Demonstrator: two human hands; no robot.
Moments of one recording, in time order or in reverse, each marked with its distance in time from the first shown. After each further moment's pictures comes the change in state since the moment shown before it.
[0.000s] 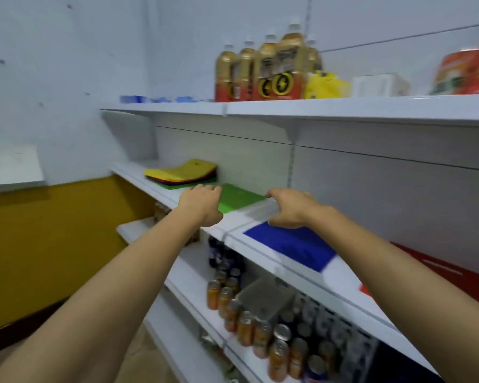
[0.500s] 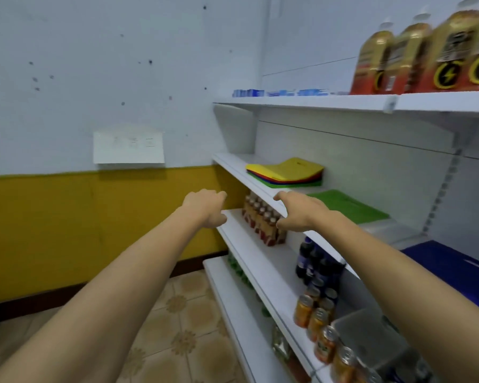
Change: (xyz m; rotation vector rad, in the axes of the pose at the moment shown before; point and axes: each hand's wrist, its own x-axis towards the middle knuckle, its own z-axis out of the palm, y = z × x) left_hand -0.055 -0.249 0.063 0.049 -0.158 -0.315; right_hand 0.144 -0.228 0.044 0.080 -0.024 -0.340
